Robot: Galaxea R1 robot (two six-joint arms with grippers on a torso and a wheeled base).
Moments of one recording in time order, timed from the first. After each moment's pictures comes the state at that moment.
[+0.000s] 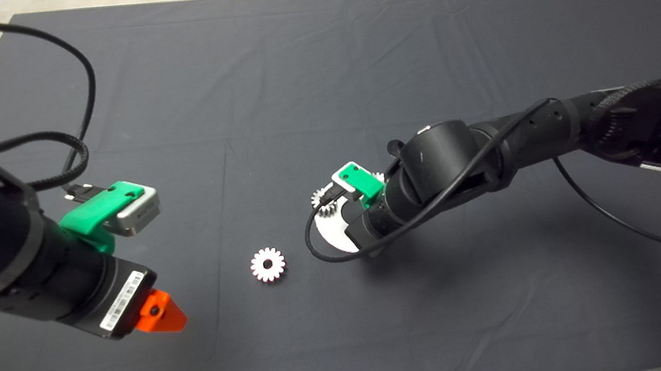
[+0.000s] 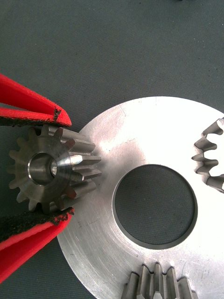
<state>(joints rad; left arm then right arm) -0.72 2.15 -0.47 -0.06 1.53 -1.32 0.22 2.80 -0.97 -0.60 -1.53 1.21</state>
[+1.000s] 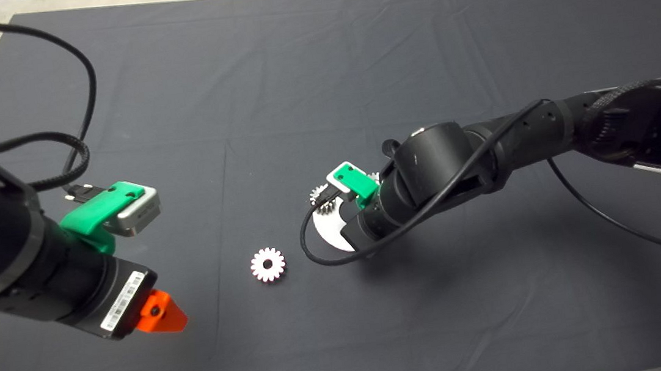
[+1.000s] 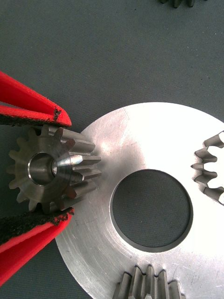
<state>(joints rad) -0.72 2.16 -0.47 -0.06 1.53 -1.33 0.22 2.81 -0.97 -0.61 -1.54 1.20</state>
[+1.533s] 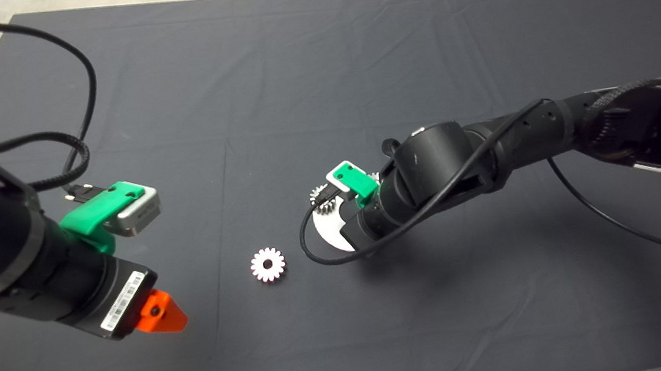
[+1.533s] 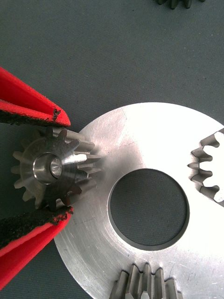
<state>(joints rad) -0.72 2.16 -0.47 -0.06 1.53 -1.33 0.22 2.81 -0.97 -0.61 -1.54 1.20</state>
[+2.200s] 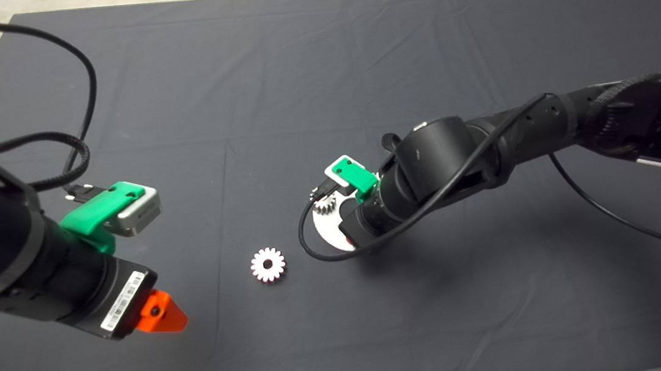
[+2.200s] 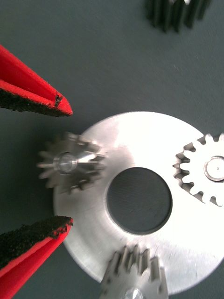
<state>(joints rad) -0.72 2.15 -0.47 -0.06 1.53 -1.33 0.28 2.81 -0.93 -0.58 -1.53 1.20</state>
